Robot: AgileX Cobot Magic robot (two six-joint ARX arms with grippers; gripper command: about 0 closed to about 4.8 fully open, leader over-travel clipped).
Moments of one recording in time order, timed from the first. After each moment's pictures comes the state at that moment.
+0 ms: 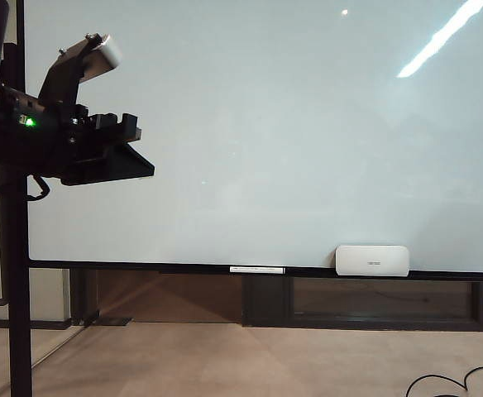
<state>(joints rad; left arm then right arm) -0.42 1.46 0.42 0.90 0.22 0.03 -0.78 2.75 2.23 0.68 -0.53 -0.09</state>
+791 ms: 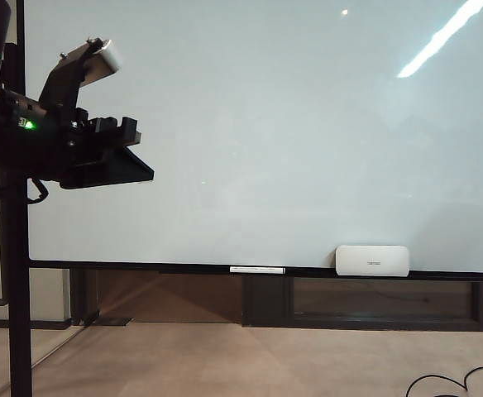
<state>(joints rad) -0.42 1.46 0.42 0.88 0.22 0.03 -0.78 2.76 2.23 0.67 -0.53 -0.09</state>
